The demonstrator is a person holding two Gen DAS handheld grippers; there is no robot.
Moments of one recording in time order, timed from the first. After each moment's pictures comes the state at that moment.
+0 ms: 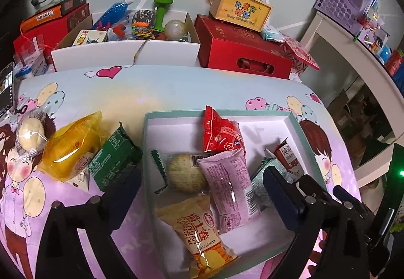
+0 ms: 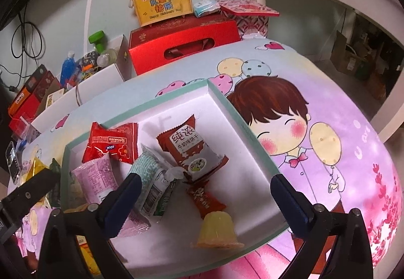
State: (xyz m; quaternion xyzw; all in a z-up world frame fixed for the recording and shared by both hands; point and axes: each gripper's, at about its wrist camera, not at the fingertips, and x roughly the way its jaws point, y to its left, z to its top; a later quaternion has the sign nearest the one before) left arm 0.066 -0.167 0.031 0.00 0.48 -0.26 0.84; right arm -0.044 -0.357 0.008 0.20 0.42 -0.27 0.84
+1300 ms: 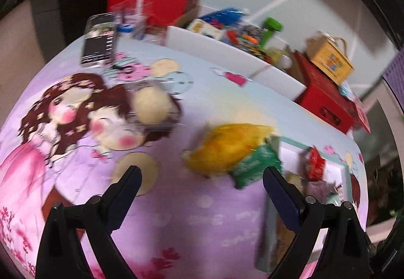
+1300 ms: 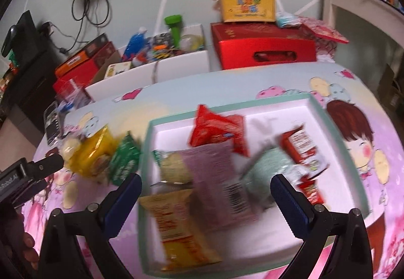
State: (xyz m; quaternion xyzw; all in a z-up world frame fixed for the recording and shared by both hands) left arm 0.093 0.004 0.033 -0.11 0.50 -0.06 0.86; right arm 0.008 -0.240 0.023 0.16 0.43 -0.12 0.88
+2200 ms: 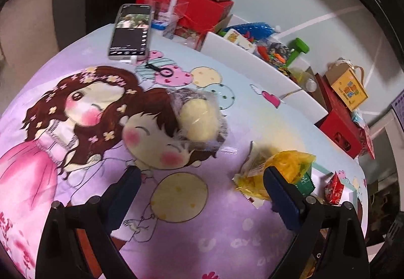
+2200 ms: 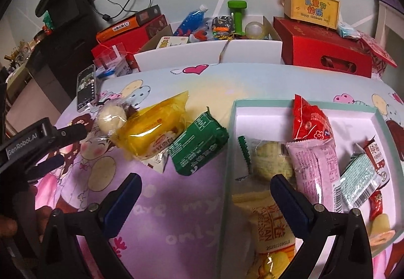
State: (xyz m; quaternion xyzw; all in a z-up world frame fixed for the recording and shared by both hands) left arm 0.116 0.061 0.007 -0.16 0.48 -0.04 0.86; right arm 0.046 -0.160 0.002 0.10 0.44 -0.02 0.89
